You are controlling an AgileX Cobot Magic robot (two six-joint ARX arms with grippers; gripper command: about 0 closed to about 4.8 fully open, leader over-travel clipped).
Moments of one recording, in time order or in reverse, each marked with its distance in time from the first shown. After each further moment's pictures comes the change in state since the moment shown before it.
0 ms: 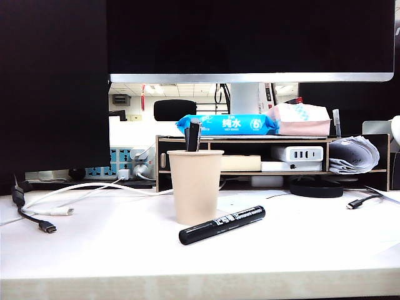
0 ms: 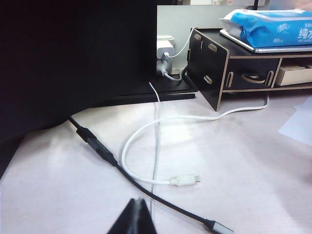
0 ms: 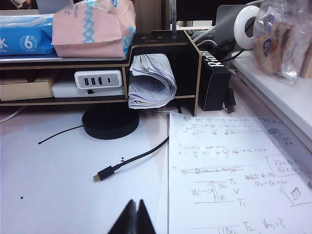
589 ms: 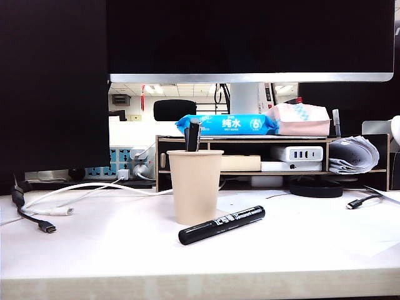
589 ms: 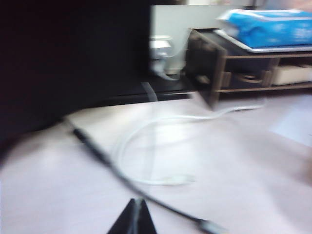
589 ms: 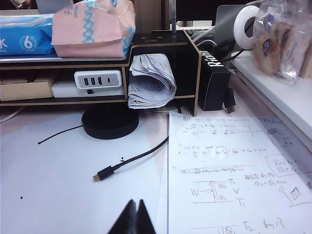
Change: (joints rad) left arm -0.047 0.000 0.000 0.000 -0.003 0.000; right arm 0.000 0.000 0.000 0.000 0.000 0.000
